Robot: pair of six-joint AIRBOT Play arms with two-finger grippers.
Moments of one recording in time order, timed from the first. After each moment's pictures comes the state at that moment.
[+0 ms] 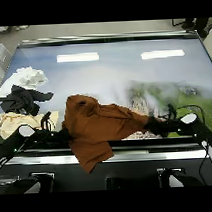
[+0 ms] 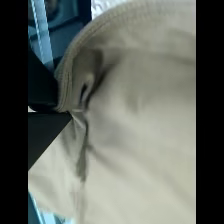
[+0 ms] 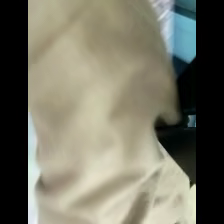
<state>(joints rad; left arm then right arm) -0.08 -1.02 0.48 0.86 -0.96 -1.55 -0.17 -1.12 0.55 -0.83 0.99 1.48</state>
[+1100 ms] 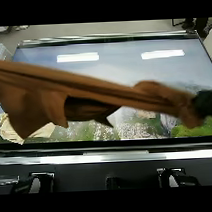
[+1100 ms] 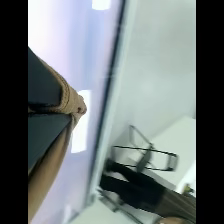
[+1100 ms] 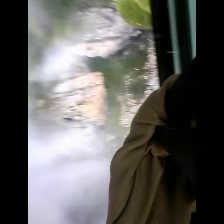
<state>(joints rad) 0.30 -0.51 1.19 0.86 -0.92 -1.44 -0.15 -0.70 1.25 -1.35 1.55 1.74</state>
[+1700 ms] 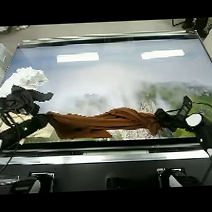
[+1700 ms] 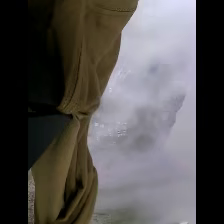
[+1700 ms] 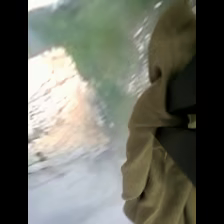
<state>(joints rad) 0.07 -0.58 0.51 0.86 -0.80 -1.47 -0.15 -0.98 0.55 -1.04 0.77 1.78</state>
